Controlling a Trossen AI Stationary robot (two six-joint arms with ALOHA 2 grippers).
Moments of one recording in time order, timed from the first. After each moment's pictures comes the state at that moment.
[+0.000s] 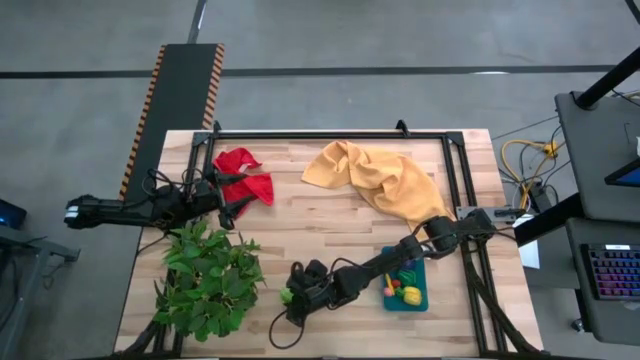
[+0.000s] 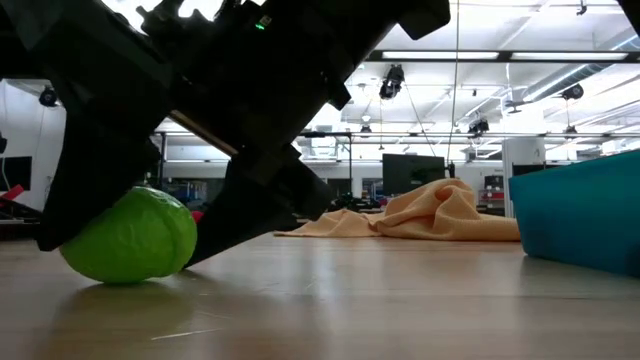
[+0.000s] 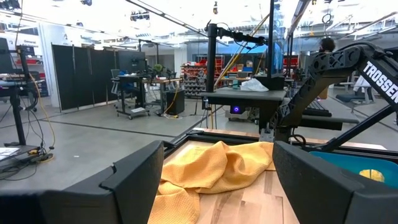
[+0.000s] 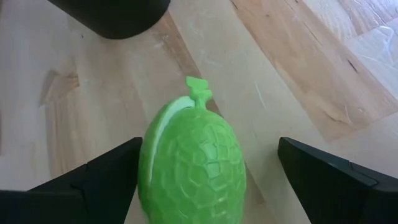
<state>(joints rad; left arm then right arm) -0.02 0.25 0.11 0.27 -0.37 0.06 0.42 2.41 1.82 -0.30 0.33 0.78</state>
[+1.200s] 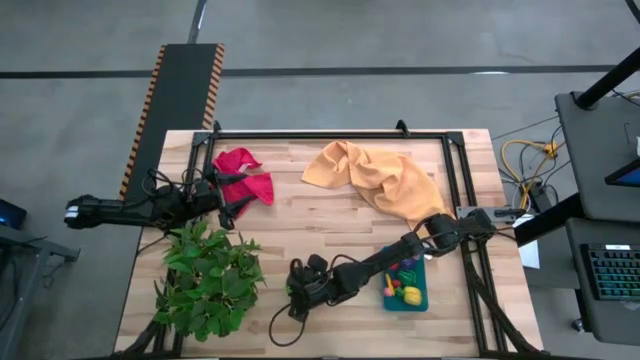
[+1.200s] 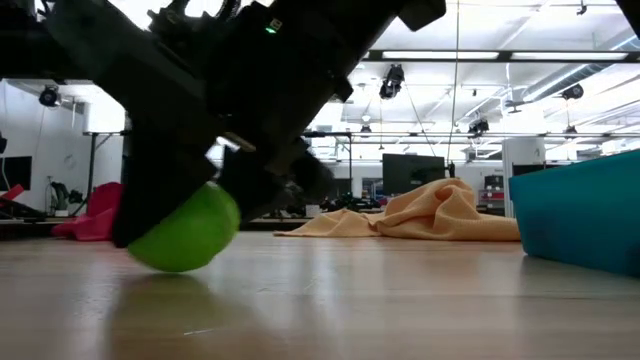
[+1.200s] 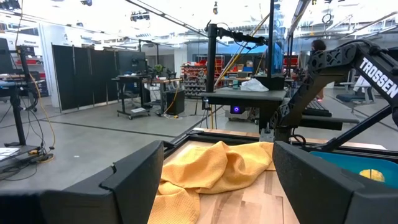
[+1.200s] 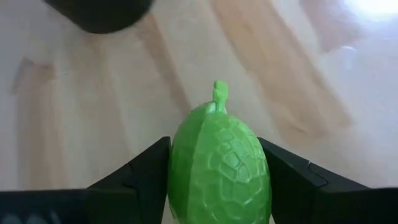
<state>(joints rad) -0.02 0.25 0.11 0.27 -0.37 0.06 0.40 2.39 1.82 -0.35 0.34 0.69</state>
